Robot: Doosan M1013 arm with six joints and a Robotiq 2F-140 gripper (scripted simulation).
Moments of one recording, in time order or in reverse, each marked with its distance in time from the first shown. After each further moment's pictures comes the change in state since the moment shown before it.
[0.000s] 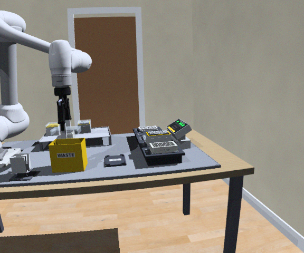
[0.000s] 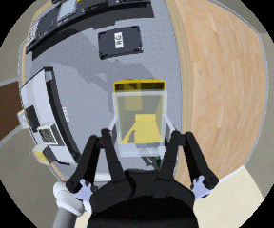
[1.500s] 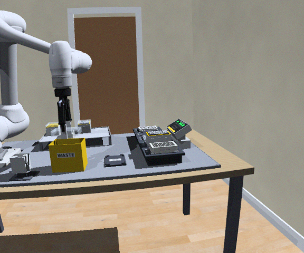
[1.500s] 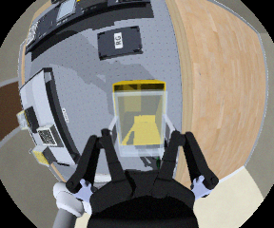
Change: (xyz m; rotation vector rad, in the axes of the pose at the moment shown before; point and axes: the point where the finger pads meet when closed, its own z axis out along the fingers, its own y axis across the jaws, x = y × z) arm 0.002 0.001 0.004 -0.001 0.004 0.000
